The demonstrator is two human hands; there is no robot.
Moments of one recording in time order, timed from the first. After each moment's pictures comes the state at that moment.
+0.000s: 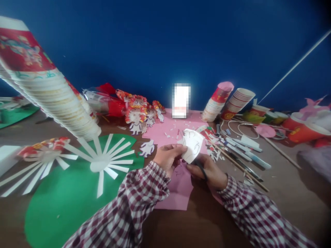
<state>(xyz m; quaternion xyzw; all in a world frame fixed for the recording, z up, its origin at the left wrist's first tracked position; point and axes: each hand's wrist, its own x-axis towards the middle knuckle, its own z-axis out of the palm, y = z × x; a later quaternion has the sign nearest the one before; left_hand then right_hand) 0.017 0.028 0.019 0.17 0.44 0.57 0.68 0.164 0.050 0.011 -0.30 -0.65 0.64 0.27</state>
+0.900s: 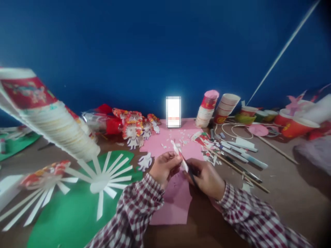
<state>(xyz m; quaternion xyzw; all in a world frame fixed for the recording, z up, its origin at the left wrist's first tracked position) 0.014 0.030 0.019 0.21 0.44 0.56 0.67 0.171 0.051 0.009 -0.38 -0.79 0.39 0.29</state>
